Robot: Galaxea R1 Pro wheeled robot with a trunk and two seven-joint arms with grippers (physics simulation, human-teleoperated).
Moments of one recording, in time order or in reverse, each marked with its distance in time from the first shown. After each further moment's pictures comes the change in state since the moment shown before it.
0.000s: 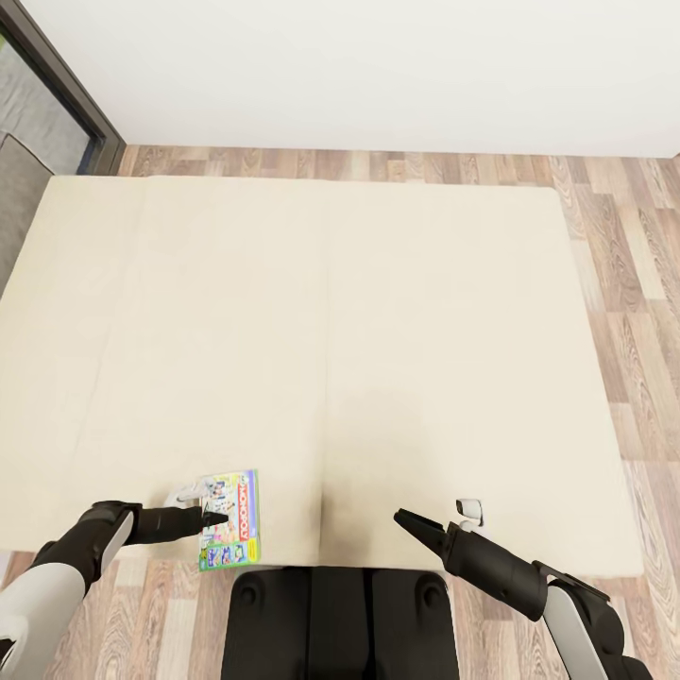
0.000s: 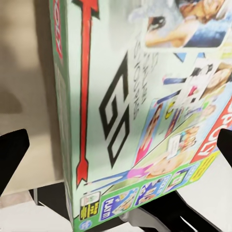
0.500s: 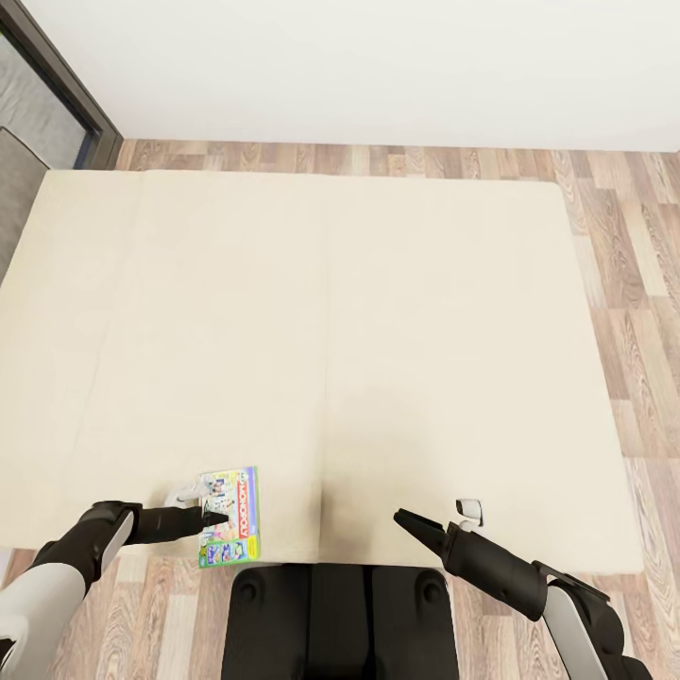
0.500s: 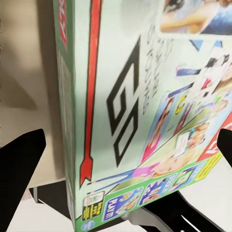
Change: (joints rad) left arm 0.000 0.000 0.000 0.000 0.001 -0.002 0.001; right arm 0.000 0.000 0.000 0.000 0.001 0.000 0.000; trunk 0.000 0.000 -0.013
